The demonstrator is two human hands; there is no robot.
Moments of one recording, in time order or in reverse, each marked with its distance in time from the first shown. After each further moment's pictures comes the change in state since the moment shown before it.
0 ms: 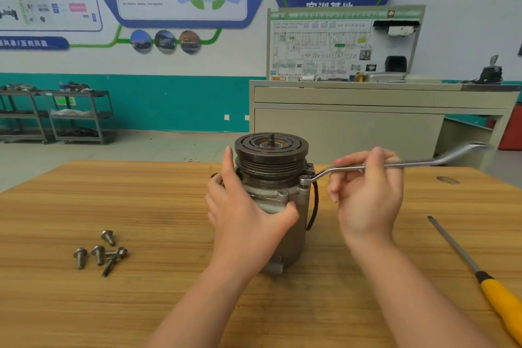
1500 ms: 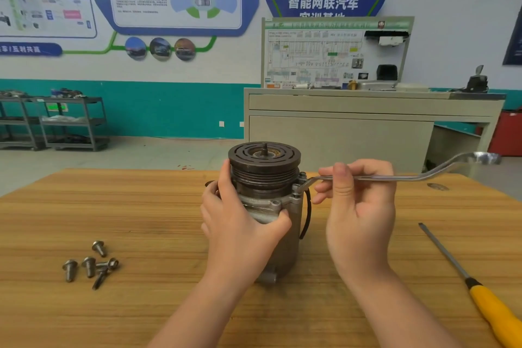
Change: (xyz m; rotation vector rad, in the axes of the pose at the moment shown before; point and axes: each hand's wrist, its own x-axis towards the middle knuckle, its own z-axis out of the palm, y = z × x) left_hand 0.001 -0.004 0.003 0.020 0.055 0.075; right_hand -0.022 -0.012 -0.002 -0.406 -0.180 -0.453
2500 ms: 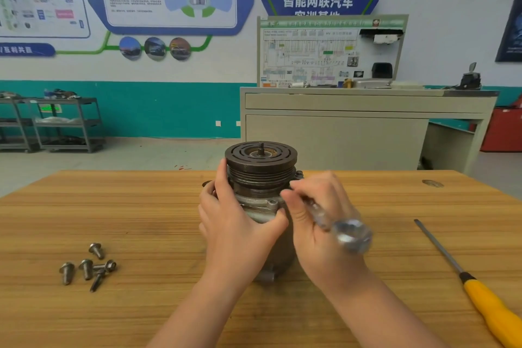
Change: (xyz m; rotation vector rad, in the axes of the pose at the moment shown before) left_hand -0.001 0.001 -0.002 -0.047 -0.030 -0.021; right_hand -0.014 0.001 0.006 -0.334 -0.216 -0.482
